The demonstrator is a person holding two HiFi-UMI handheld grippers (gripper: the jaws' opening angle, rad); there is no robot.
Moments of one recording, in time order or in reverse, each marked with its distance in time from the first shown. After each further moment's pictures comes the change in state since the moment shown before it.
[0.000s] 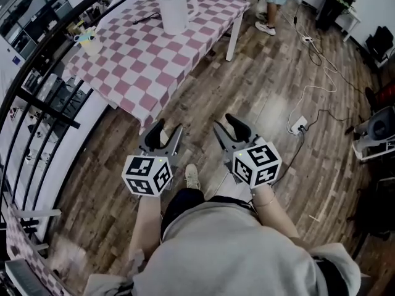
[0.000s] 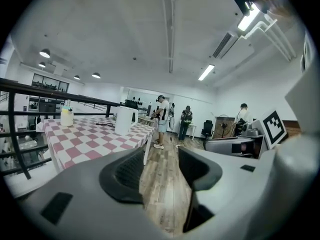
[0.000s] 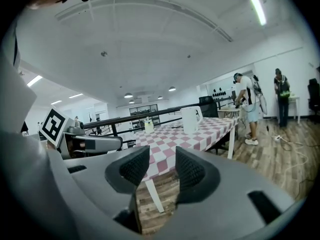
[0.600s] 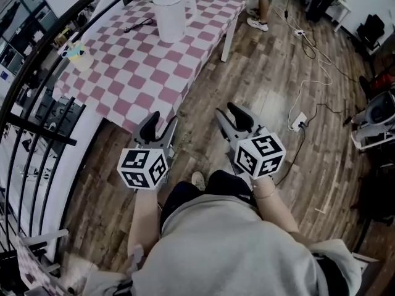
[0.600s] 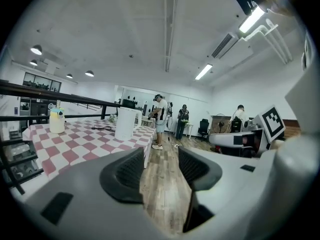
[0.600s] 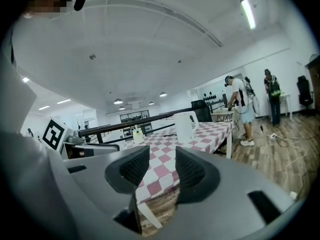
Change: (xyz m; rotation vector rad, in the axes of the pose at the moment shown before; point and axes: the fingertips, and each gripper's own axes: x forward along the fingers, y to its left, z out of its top) left arm 0.072 0.094 0.038 0.021 0.011 -0.068; right arm 0.096 -0.028 0.048 0.067 -0.069 -0.092
